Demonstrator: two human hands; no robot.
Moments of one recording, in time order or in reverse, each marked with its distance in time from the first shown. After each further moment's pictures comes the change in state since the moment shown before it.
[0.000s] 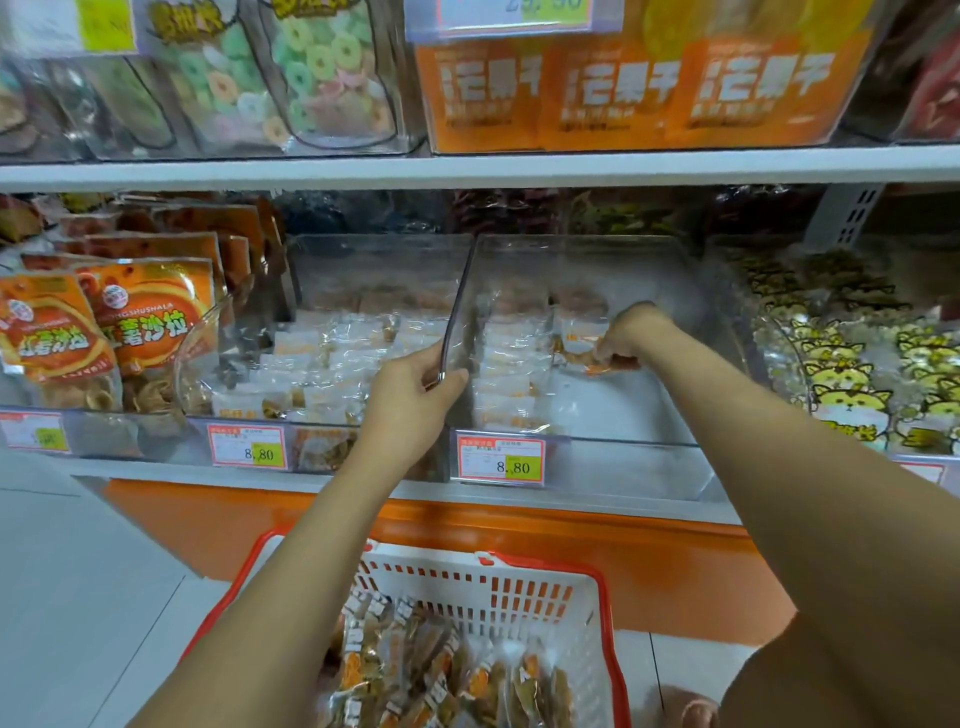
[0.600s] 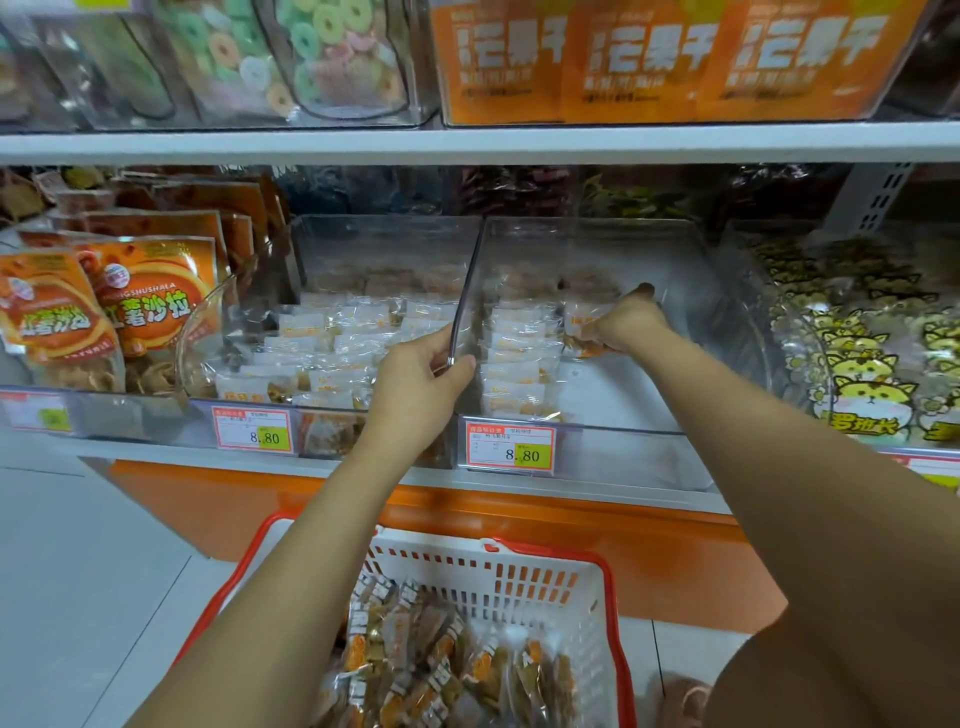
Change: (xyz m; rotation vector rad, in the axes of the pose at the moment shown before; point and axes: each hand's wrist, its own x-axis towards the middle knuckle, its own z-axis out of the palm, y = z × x) left_hand 0.004 -0.009 0.002 -0.063 -0.003 -0.019; right_hand 0.034 -0.005 0.033 0.483 0.116 0.051
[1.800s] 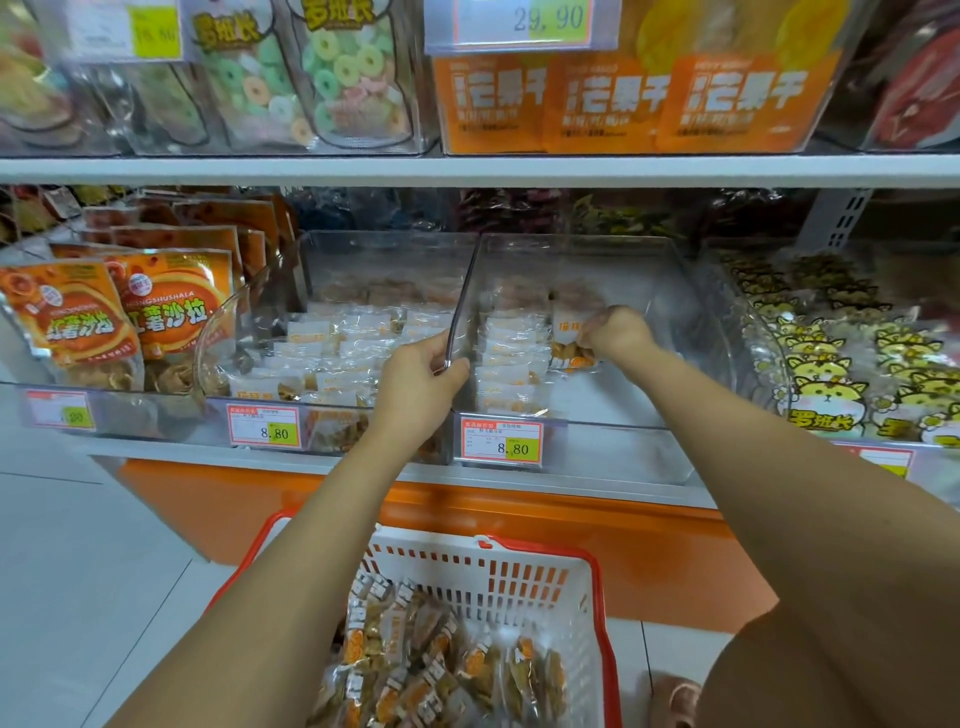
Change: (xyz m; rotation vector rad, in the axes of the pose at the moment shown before) left_hand -0.004 0.007 0.002 0.125 0.041 -0.038; right_hand -0.033 0.005 -0.012 -0.060 -0.027 -0.193
